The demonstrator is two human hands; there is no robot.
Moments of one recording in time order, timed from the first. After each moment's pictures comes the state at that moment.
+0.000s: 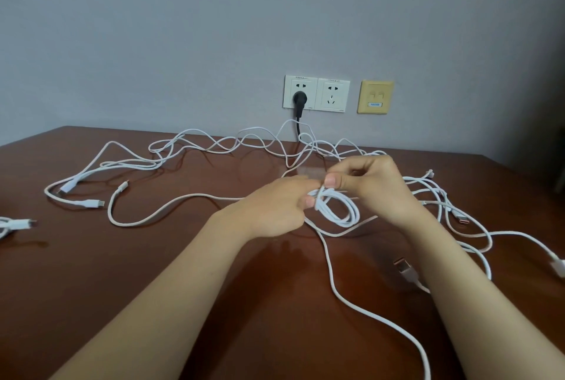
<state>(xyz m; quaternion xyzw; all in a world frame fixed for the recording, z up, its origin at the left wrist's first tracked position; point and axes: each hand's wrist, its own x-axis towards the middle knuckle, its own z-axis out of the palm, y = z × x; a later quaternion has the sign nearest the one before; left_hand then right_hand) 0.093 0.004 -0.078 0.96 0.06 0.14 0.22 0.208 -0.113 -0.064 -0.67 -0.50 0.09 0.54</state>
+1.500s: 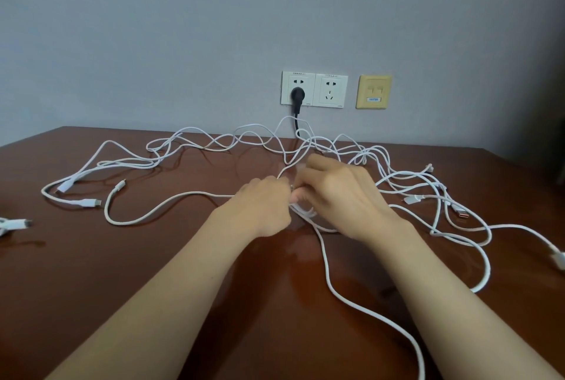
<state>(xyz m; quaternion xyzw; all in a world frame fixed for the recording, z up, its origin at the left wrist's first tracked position) 0.095 0.003 -0.083 0.97 0.25 0.06 0.04 0.184 -0.097 -0.078 -0.68 -0.65 -0.29 0.19</state>
